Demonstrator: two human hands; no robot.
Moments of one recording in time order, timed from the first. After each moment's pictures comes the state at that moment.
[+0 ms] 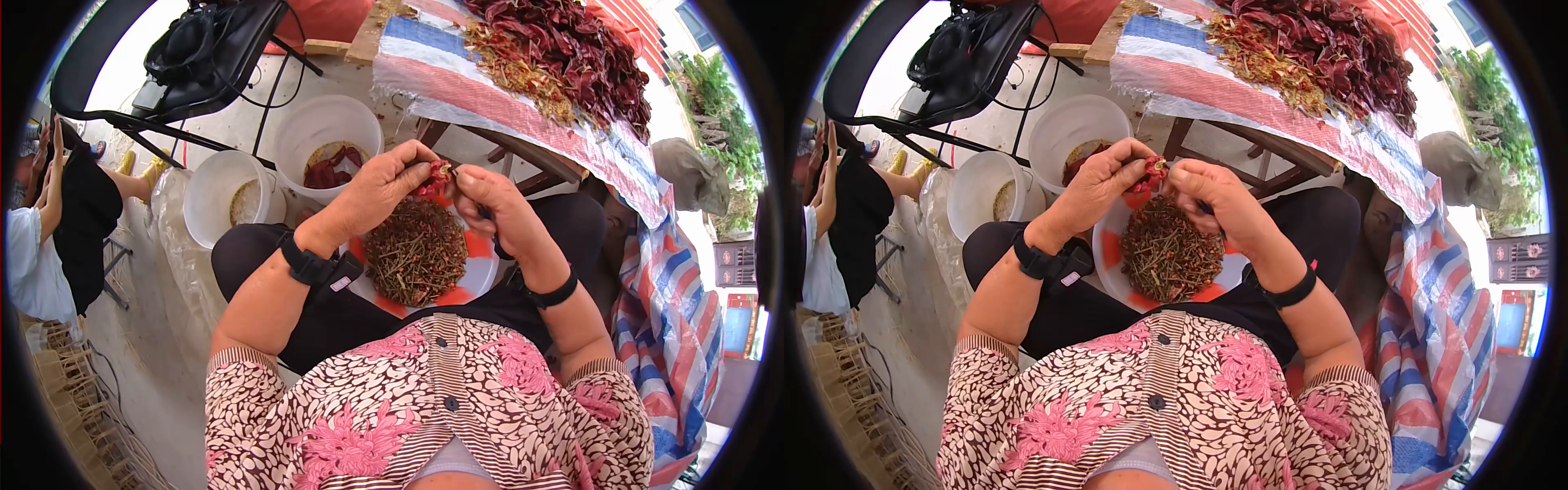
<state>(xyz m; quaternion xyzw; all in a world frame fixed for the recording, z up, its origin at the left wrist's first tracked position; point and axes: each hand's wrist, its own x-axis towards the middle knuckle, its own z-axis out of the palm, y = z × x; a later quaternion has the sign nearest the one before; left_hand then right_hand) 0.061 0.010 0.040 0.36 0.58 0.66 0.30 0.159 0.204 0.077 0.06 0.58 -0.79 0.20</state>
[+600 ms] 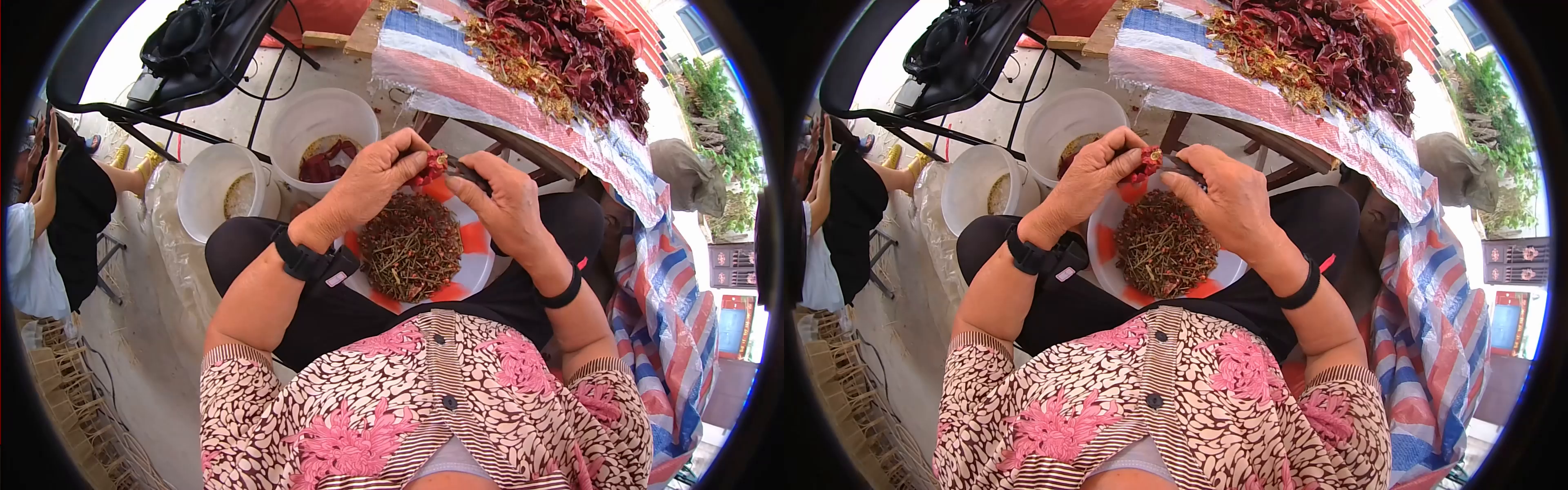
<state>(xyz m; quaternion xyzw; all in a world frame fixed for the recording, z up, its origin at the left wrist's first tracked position) 0.059 0.011 0.036 0.32 0.58 0.69 0.30 0.167 0.188 0.090 -0.03 0.94 -0.30 -0.12</state>
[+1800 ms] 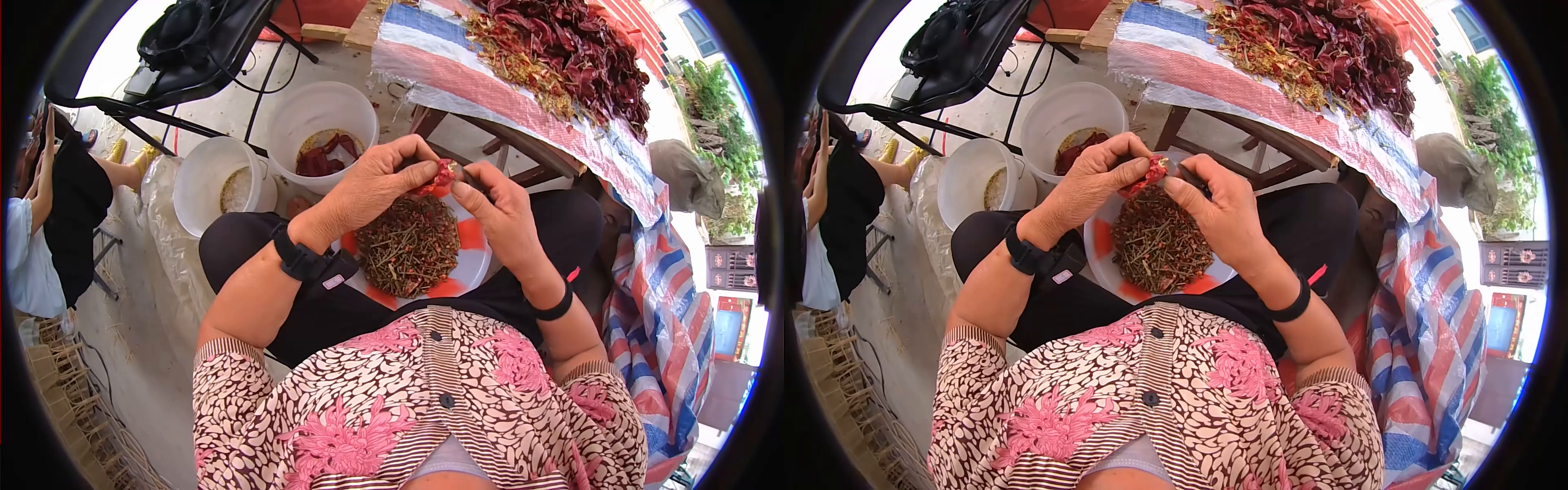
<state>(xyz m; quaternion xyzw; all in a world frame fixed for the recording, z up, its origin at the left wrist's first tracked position) 0.069 0.009 0.043 0.32 0.52 0.71 0.35 0.183 0.182 0.077 0.07 0.83 -0.55 -0.03</state>
